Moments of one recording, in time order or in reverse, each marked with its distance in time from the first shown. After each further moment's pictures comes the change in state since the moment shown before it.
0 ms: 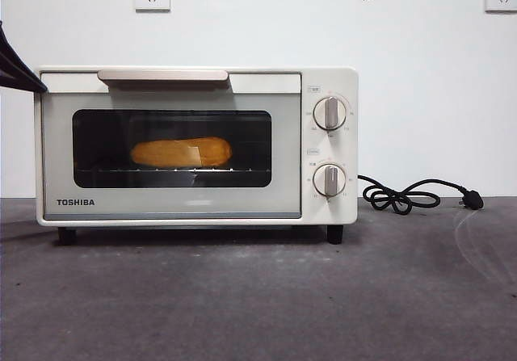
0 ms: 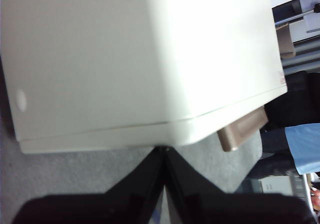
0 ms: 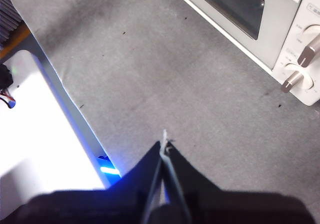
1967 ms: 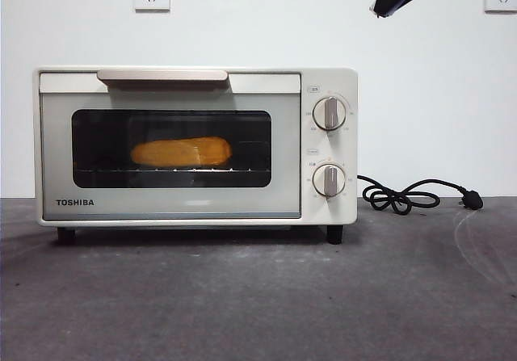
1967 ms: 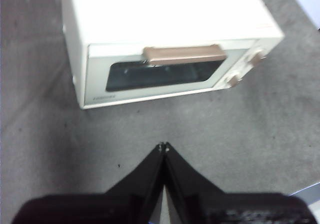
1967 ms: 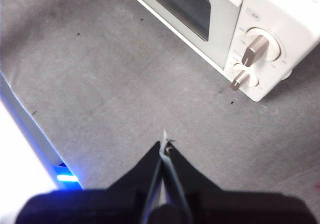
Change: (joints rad) left arm -0.186 -0.877 0.002 -0.340 -0.552 -0.044; right arm 0.000 0.000 0.000 0.033 0.155 0.000
